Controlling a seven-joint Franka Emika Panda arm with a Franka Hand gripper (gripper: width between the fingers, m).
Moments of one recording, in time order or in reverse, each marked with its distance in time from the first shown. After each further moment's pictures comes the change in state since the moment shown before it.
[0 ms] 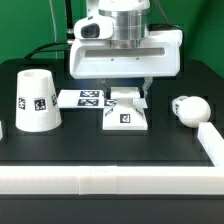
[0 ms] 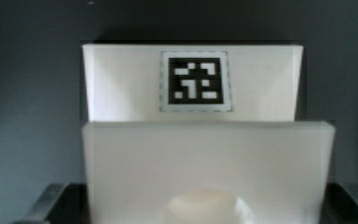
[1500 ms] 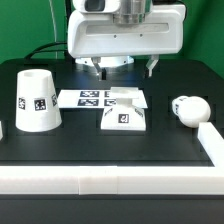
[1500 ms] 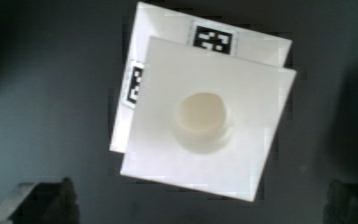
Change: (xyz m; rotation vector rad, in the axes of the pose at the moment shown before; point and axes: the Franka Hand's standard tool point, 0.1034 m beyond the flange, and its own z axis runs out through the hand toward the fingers) arm 0.013 -0.001 -0.045 -0.022 -0.035 -0.090
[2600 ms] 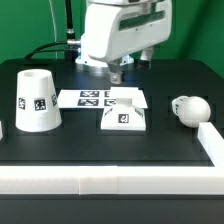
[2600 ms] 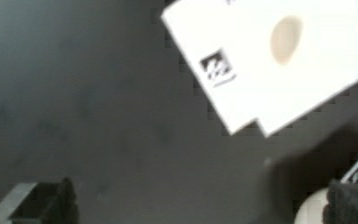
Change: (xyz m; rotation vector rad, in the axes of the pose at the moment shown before) arm 0.029 0.004 -0.017 -0.043 0.024 -0.826
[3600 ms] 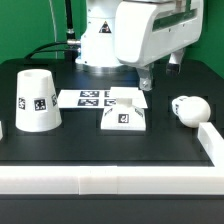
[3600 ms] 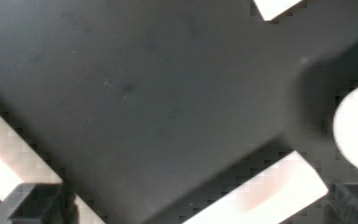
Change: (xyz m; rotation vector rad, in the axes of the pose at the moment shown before) arm 0.081 0.028 -0.014 0.004 0.010 -0.012
